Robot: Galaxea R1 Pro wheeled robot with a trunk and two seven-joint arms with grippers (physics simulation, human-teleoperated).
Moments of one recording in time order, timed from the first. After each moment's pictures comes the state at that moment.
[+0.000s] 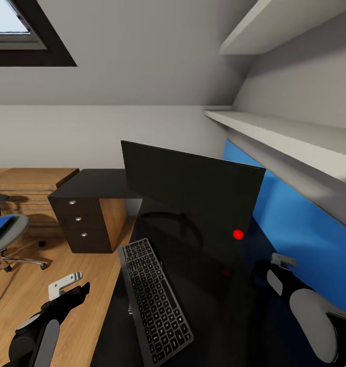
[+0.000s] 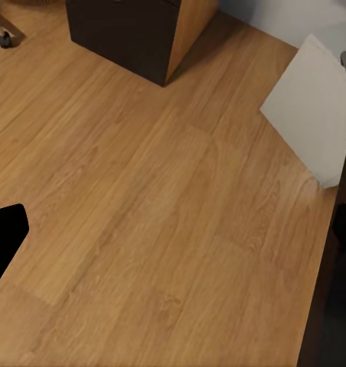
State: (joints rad) left arm -0.11 -0.05 0.27 -1.62 0.27 0.65 0.23; right arm -0.88 -0.18 -0.33 -0.19 0.02 0.10 -0.17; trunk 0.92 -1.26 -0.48
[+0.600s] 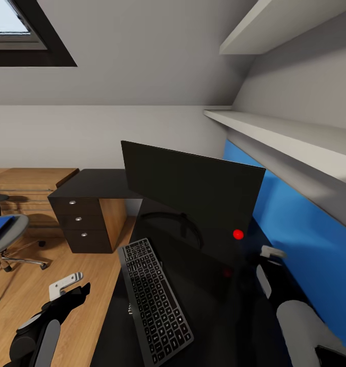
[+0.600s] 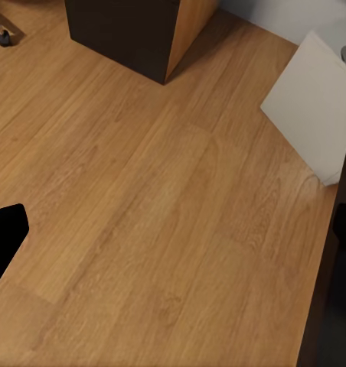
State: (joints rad) left arm -0.11 -0.05 0.26 -1.61 0.26 0.65 0.23; right arm -0.74 -0.05 -0.33 -0.61 0.03 0.28 -0.18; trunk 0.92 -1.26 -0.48
